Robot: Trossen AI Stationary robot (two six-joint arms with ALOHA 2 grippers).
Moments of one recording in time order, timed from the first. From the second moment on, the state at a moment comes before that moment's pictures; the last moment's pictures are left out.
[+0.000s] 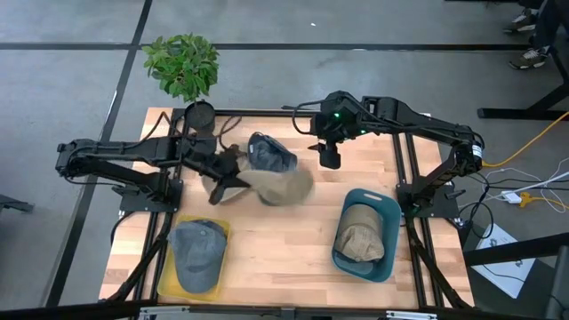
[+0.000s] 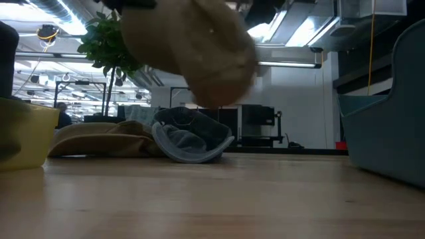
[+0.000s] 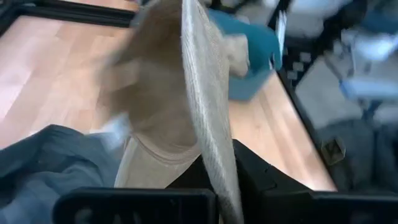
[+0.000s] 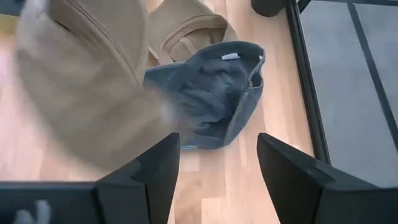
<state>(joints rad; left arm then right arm) 0.08 0.98 0.87 -0.37 0.28 -0.11 -0.23 1.53 1.73 -1.00 -0.01 -0.24</state>
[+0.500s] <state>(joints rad) 0.25 0.94 0.87 -0.26 0.20 -0.28 -0.13 1.53 1.73 -0.99 0.02 -0.24</state>
